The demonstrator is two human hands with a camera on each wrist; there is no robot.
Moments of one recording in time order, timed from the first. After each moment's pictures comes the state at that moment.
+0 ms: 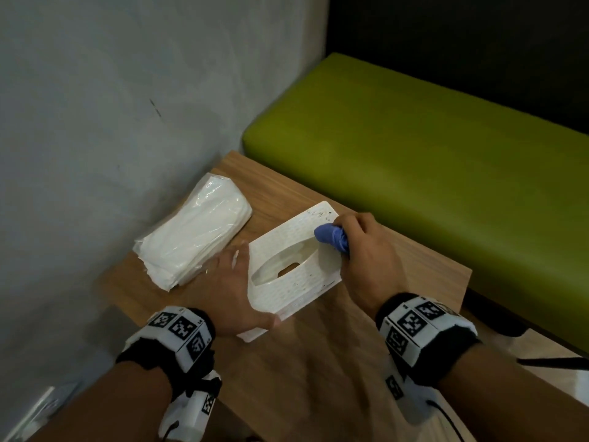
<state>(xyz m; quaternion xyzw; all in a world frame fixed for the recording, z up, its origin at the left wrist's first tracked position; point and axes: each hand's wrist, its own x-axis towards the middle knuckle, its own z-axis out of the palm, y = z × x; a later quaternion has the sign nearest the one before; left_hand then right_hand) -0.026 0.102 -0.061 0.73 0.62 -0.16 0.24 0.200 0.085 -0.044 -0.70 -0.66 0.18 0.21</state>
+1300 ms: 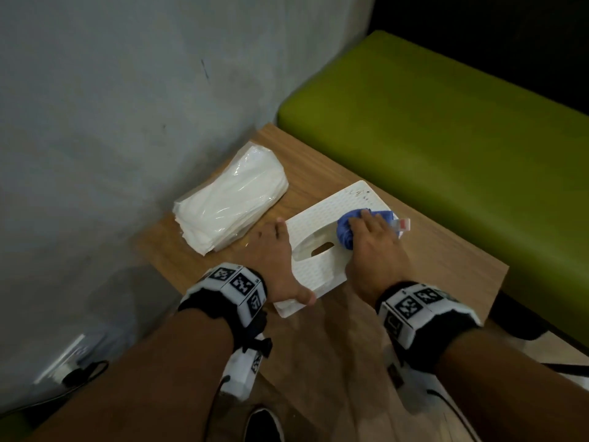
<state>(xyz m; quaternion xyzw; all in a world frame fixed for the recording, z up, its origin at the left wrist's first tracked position) -0.021 0.098 -0.044 0.74 0.60 -0.20 0.24 0.148 0.082 -0.046 -0.72 -0.67 0.20 0.00</state>
